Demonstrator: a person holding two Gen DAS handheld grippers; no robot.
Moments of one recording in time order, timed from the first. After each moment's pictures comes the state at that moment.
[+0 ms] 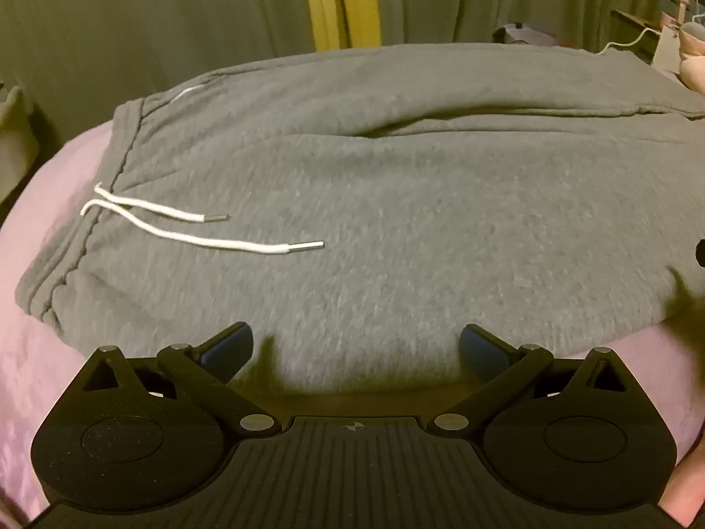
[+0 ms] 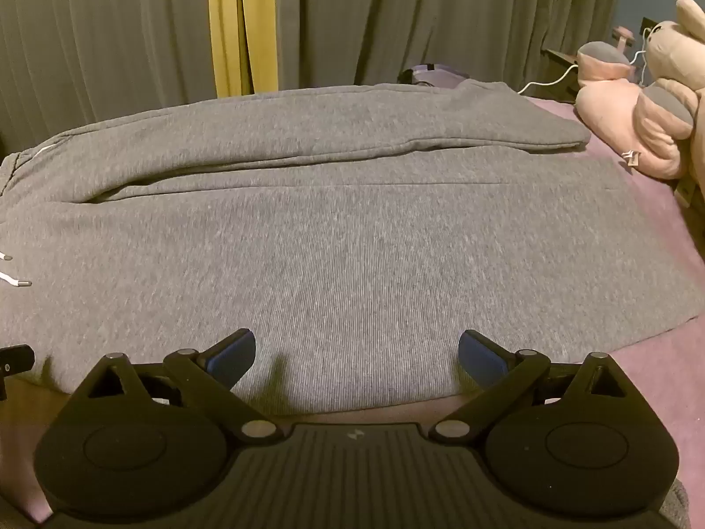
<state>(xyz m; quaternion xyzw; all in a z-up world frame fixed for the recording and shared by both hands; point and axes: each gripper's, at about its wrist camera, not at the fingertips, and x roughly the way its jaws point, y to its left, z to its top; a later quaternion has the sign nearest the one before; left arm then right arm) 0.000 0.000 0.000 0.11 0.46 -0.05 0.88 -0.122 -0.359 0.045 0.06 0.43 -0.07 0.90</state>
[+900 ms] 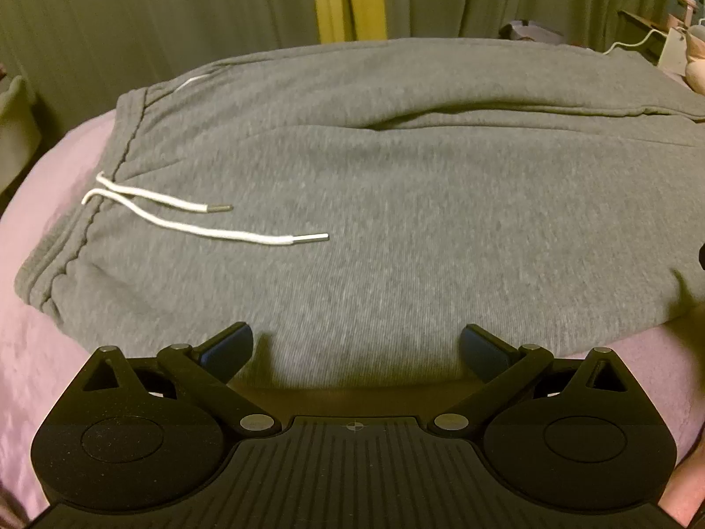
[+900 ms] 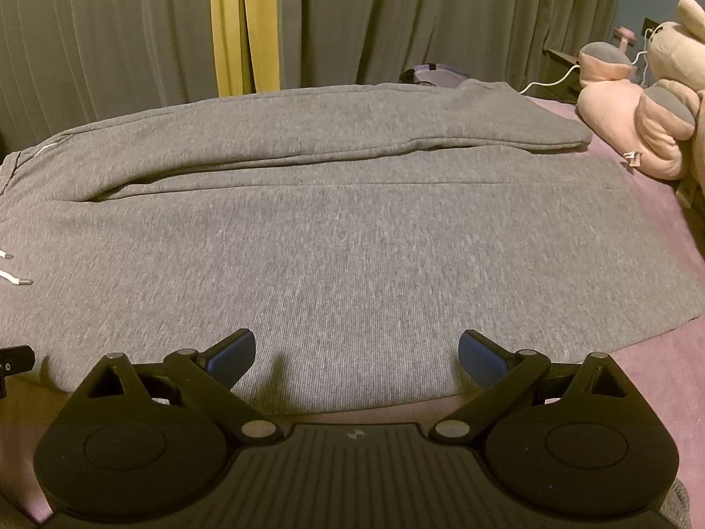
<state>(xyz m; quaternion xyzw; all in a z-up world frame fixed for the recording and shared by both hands) -0.003 0.004 -0.006 0.11 0.46 -0.05 0.88 -0.121 -0.360 0.044 0.06 0.44 -0.07 0.90</state>
